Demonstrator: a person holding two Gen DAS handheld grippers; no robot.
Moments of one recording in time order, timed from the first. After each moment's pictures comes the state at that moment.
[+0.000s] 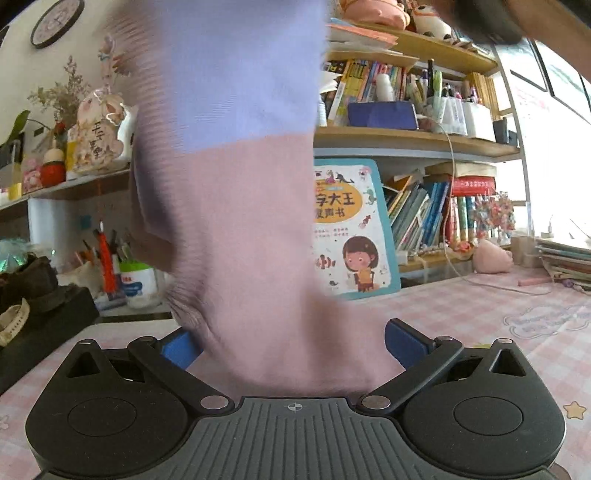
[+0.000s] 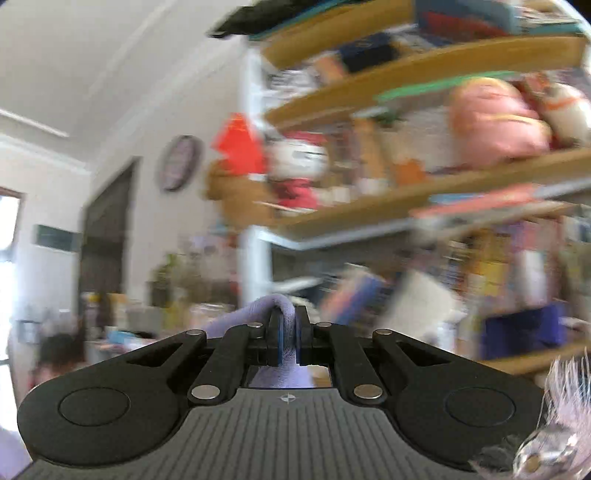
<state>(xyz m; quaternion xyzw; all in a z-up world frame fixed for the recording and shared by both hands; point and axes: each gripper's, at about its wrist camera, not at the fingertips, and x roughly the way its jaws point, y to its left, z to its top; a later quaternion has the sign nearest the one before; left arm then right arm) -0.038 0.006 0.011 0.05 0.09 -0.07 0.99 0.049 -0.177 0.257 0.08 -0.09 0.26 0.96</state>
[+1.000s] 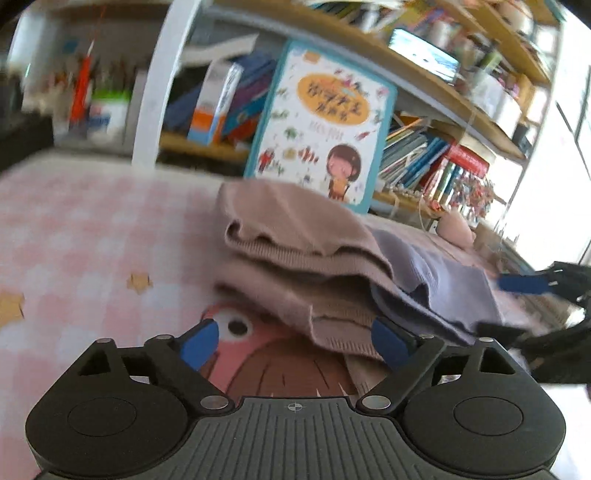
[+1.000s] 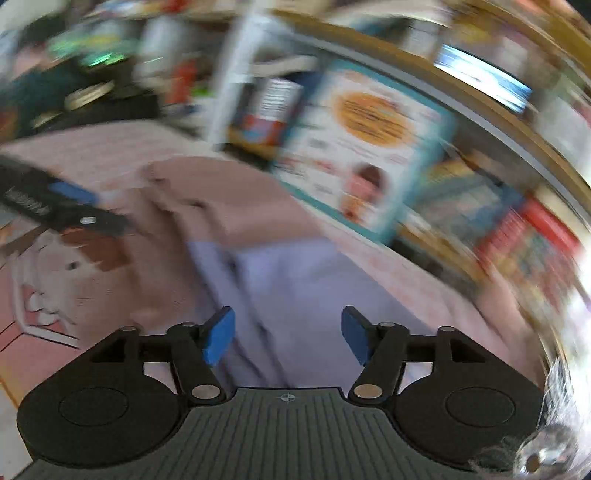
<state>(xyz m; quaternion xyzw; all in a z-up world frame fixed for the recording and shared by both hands) -0.007 0.051 -0.013 -0.14 0.30 -0.15 0.93 -0.030 -0.185 0.012 -0.27 0.22 0.23 0.91</state>
